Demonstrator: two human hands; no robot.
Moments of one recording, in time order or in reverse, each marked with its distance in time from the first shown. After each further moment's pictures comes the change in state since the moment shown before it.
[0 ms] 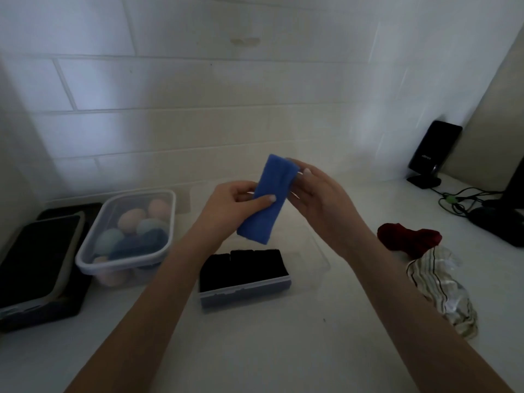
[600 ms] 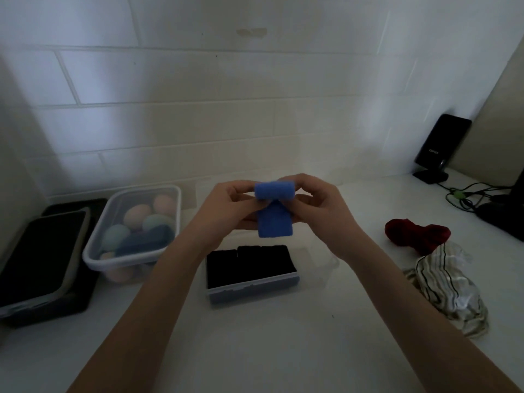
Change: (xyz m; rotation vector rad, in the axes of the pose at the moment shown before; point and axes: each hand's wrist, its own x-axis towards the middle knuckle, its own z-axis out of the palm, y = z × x) left_hand -0.006 -0.009 -0.014 -0.178 -0.114 -0.014; right_hand -0.008 0.011 0.009 -0.417 -0.093 -0.120
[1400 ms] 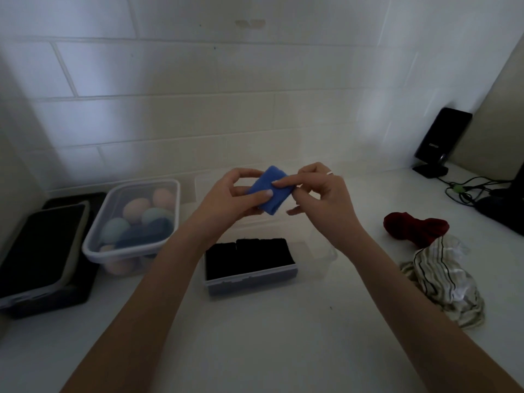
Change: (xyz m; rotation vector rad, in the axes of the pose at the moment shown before) left_hand 0.005 -0.012 -0.002 -0.034 0.041 -0.038; right_hand -0.001 -0.001 0.000 -0.253 0.197 -0.058
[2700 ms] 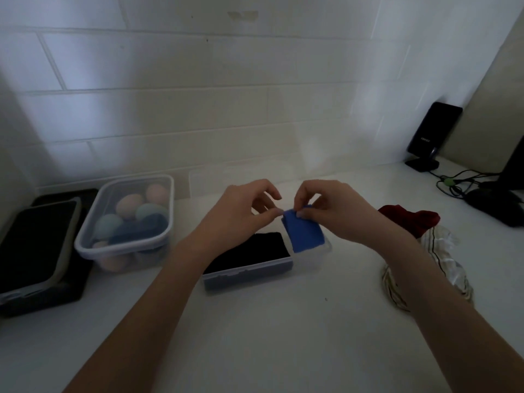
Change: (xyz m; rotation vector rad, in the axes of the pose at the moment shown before) left_hand -0.012 -0.007 0.017 0.656 -0.067 0.280; right_hand -0.007 -0.004 -0.035 -0.486 -0.361 0.114
